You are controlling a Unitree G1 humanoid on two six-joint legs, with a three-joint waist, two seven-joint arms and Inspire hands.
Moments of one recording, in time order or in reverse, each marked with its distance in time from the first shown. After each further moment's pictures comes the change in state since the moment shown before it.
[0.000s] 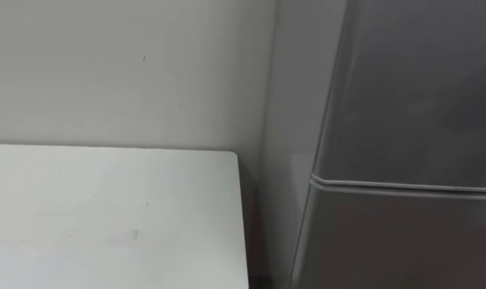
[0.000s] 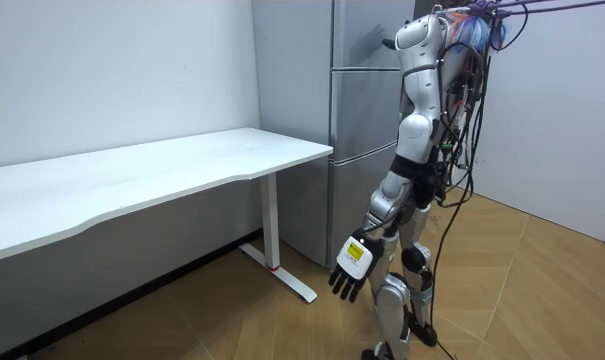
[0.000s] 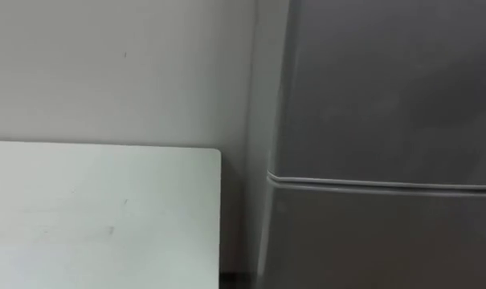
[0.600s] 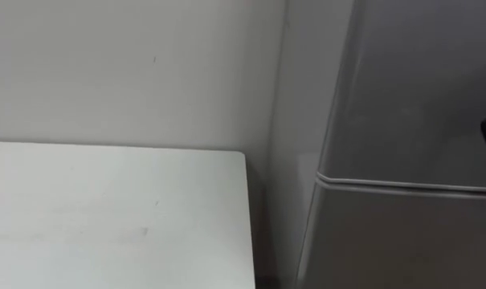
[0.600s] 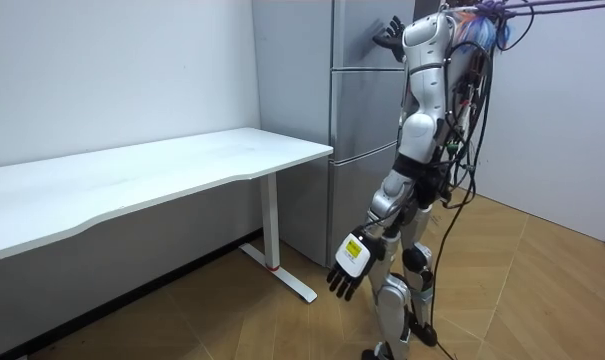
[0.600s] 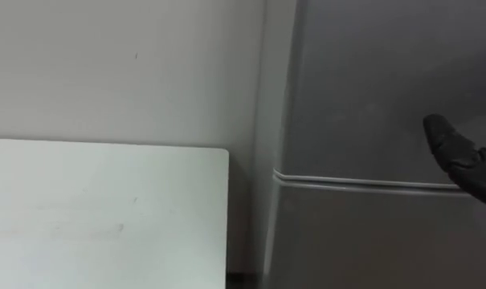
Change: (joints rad) left arm -0.026 0.017 -0.063 0.000 0.073 -0.001 0.022; right arm -0.107 0.058 0.087 0.001 -0.102 -0.007 0.039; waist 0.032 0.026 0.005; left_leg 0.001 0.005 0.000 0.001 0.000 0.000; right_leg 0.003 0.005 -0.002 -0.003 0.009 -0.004
